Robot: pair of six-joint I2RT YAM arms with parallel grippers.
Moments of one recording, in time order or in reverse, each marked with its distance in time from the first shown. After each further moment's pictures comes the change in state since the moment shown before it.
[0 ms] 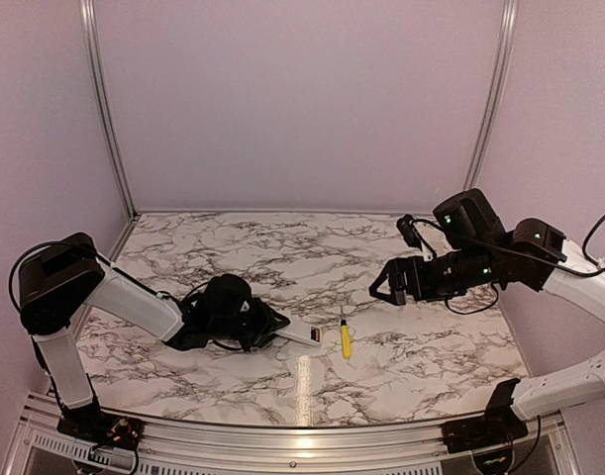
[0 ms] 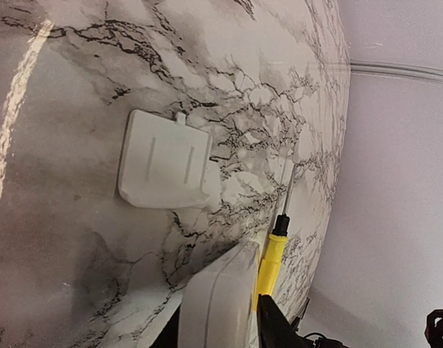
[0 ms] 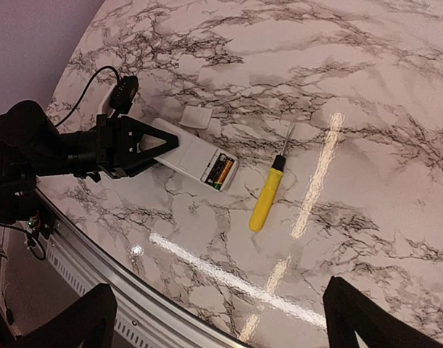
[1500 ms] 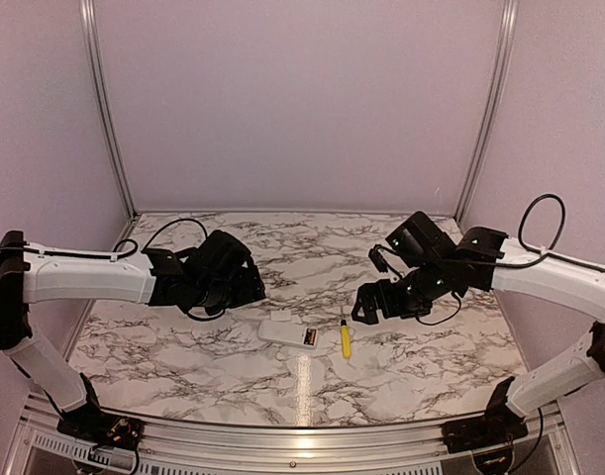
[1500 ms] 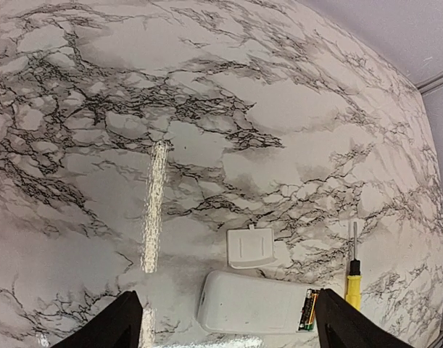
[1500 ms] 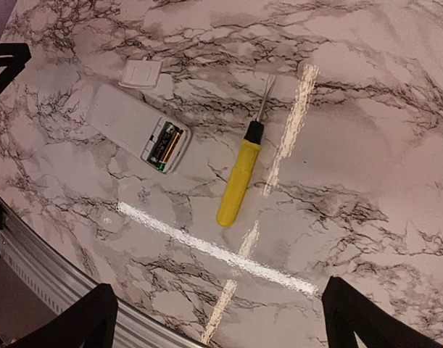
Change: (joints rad) left arm -0.002 -0.247 0.270 -0.827 -0.430 0.444; right arm 0.000 0.204 -0.057 0.058 0.006 -0.007
